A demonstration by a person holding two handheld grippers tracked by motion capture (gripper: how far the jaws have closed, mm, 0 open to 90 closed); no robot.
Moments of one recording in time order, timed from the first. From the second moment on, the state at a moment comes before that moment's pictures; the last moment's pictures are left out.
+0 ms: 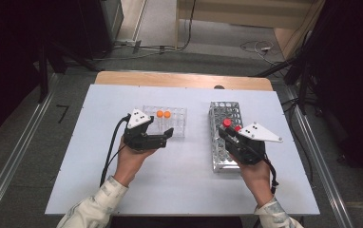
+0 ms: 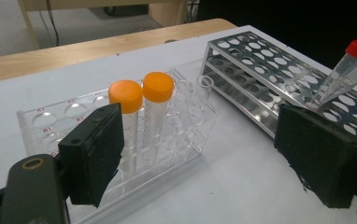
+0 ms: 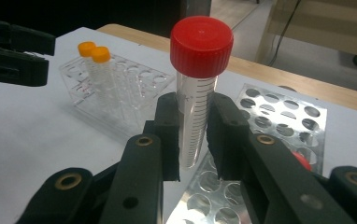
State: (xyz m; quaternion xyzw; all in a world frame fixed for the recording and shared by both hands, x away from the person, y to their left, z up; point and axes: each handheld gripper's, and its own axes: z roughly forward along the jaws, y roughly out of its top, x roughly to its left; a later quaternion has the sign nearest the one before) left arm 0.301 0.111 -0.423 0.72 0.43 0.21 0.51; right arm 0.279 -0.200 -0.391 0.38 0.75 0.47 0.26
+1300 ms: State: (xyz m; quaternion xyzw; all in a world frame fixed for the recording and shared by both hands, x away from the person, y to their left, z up) left arm 0.286 0.099 -0.412 0.72 0.40 0.20 0.53; right arm 0.293 -0.128 -0.426 0.35 0.81 0.42 0.20
